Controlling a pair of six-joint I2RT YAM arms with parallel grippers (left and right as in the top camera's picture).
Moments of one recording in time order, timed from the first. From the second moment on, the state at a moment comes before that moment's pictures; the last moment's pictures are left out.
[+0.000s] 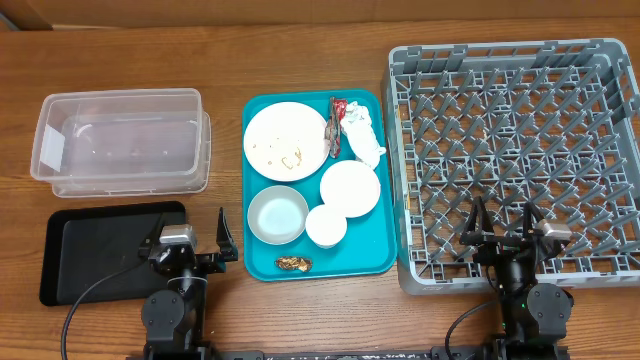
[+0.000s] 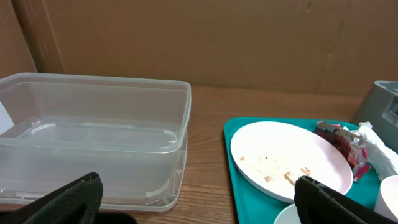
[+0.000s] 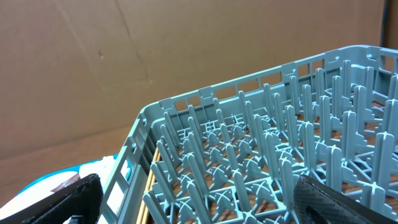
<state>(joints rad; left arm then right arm) 0.00 0.02 0.01 -0.08 -0.05 -0.07 -0.03 0.01 0.02 -0.03 -0.02 0.29</state>
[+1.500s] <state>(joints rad) -0.11 1.29 1.50 -0.97 0.62 -0.16 -0.03 0.01 0.02 -0.03 -0.02 0.29</state>
